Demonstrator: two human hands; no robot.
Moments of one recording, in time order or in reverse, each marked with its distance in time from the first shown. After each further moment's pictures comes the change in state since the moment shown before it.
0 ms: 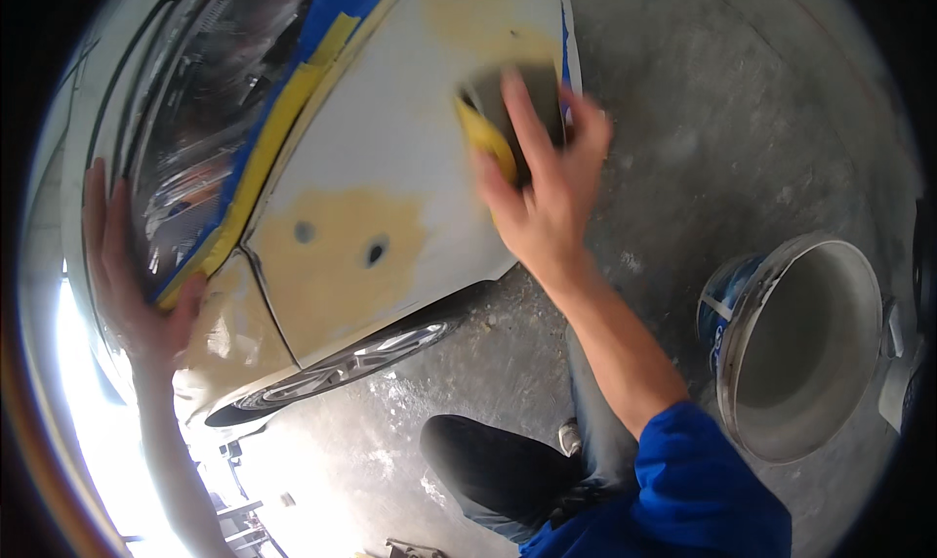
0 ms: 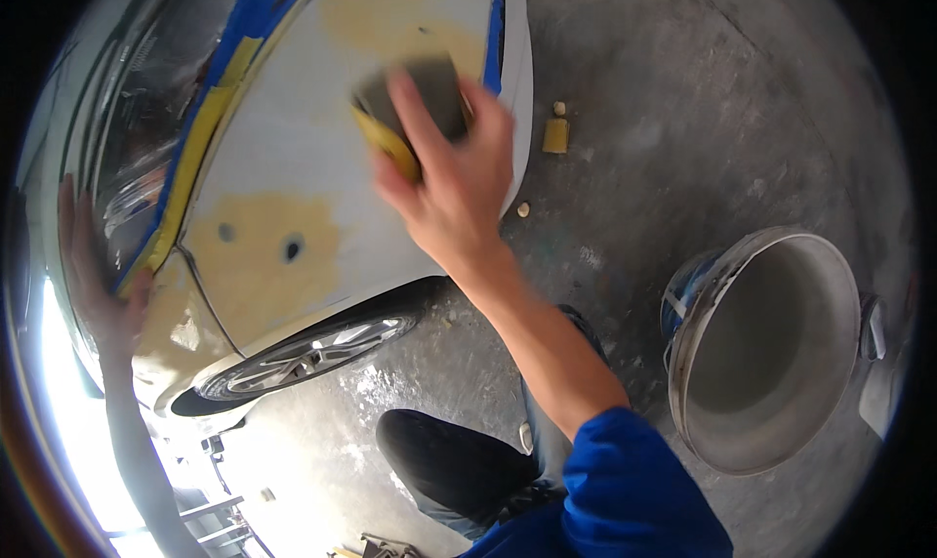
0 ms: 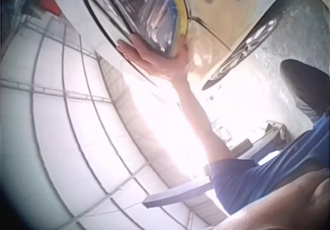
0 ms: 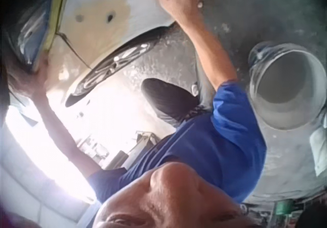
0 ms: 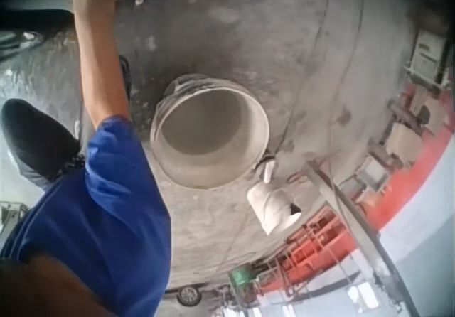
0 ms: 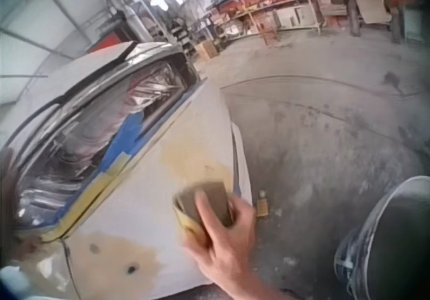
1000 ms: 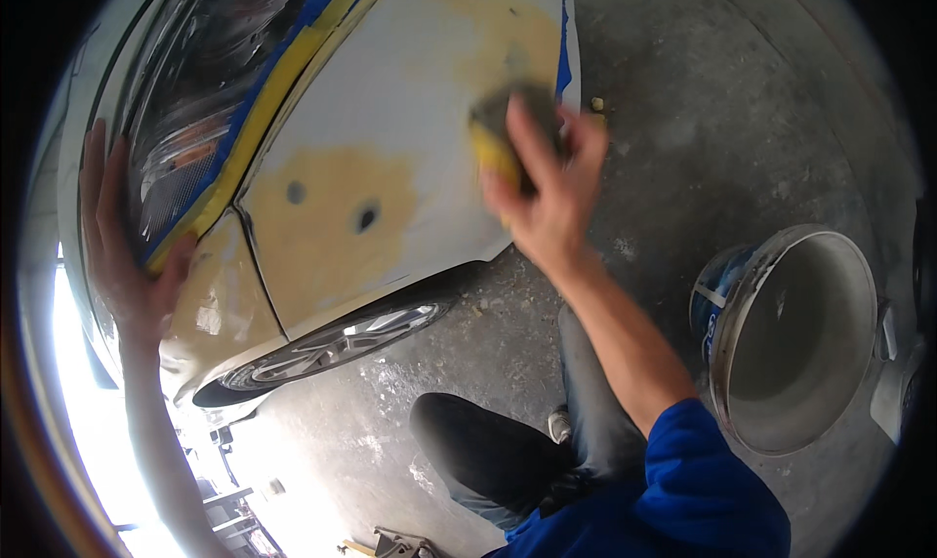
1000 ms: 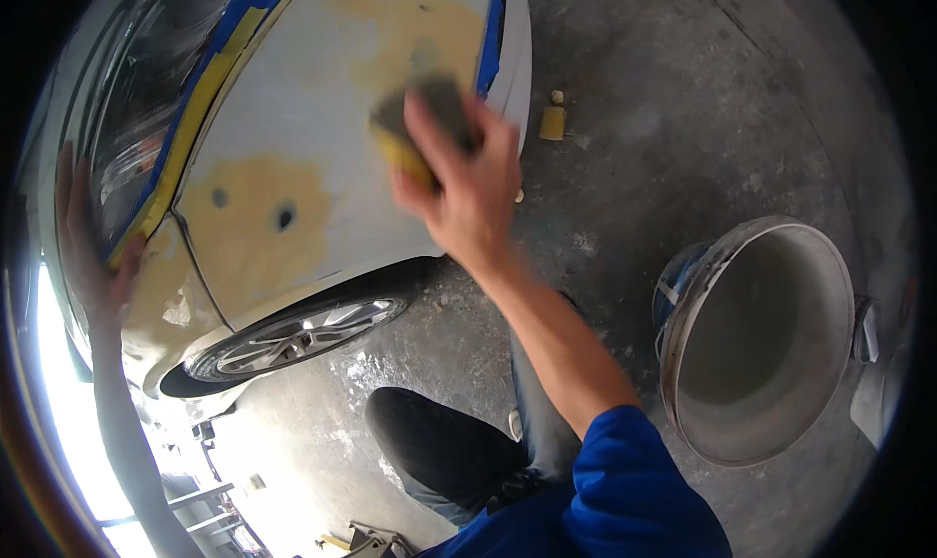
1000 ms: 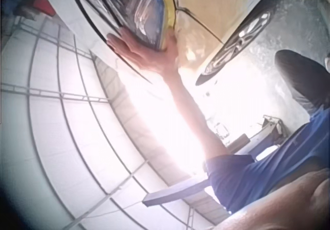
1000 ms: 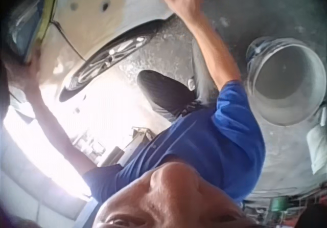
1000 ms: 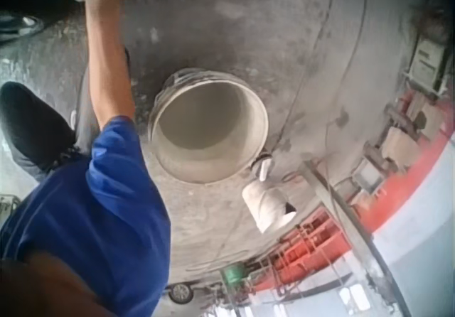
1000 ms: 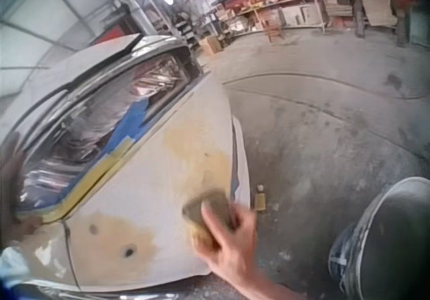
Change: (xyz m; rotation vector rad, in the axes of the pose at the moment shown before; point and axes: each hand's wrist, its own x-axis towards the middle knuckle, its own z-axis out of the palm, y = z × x) left_hand -0.003 -0.003 -0.001 0.015 -0.002 0.042; right_hand -0.042 0.023 -0.007 0.037 -0.035 -0.030
